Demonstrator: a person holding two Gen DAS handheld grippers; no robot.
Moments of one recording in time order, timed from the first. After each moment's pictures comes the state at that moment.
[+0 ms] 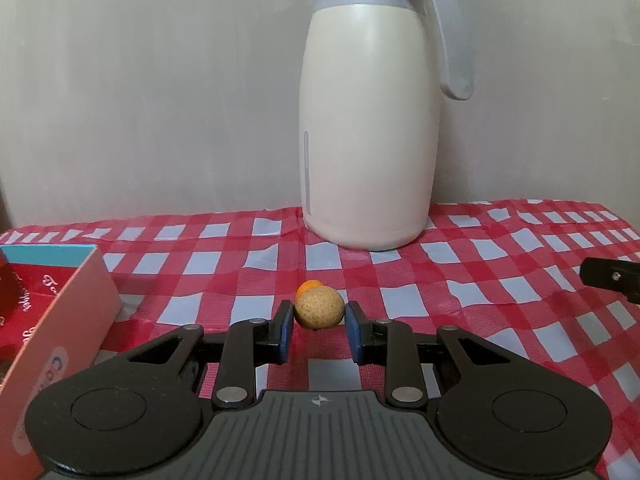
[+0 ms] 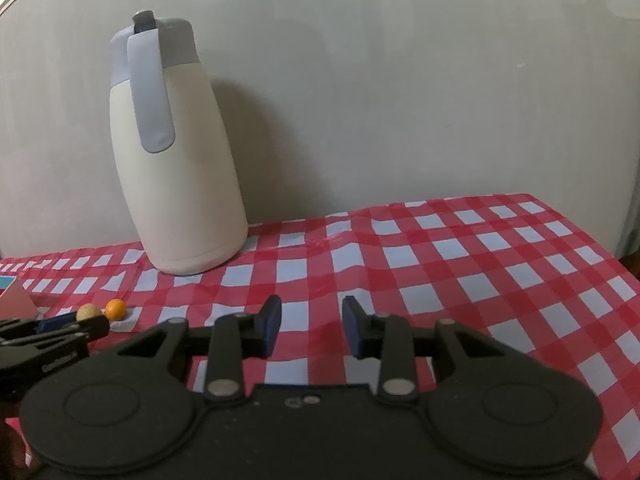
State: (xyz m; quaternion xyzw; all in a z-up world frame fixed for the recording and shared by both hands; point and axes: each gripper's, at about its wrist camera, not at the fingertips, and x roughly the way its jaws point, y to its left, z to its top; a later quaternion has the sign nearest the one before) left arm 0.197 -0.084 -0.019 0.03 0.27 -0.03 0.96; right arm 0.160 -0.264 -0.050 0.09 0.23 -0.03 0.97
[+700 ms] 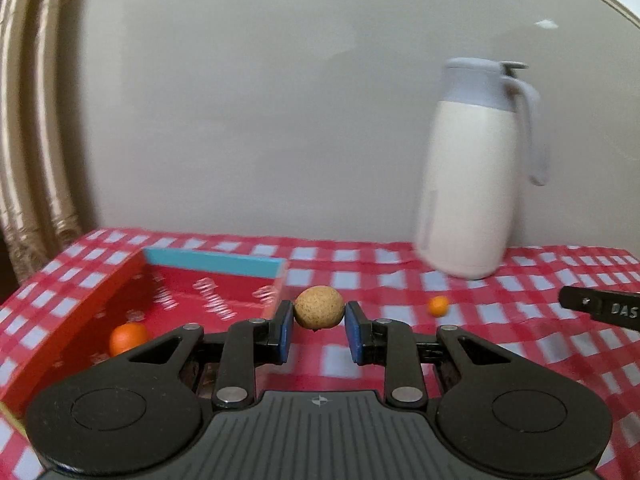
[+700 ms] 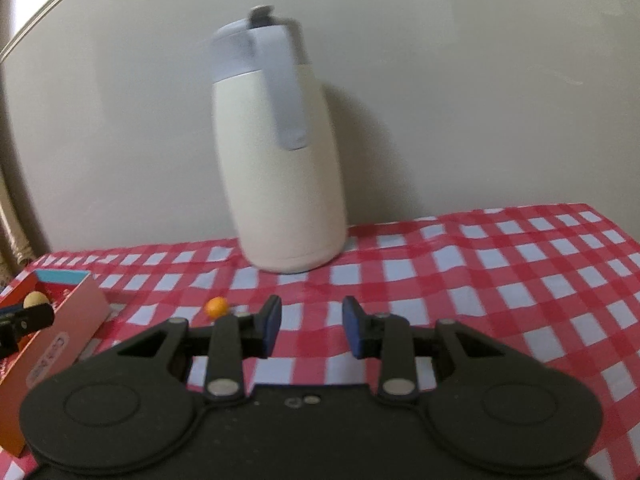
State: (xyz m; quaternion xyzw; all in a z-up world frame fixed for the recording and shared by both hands) left arm 0.123 0.032 0.027 0.00 0.23 0.05 0.97; right arm 0.155 -0.191 -0.033 0.09 0.22 0.03 0.97
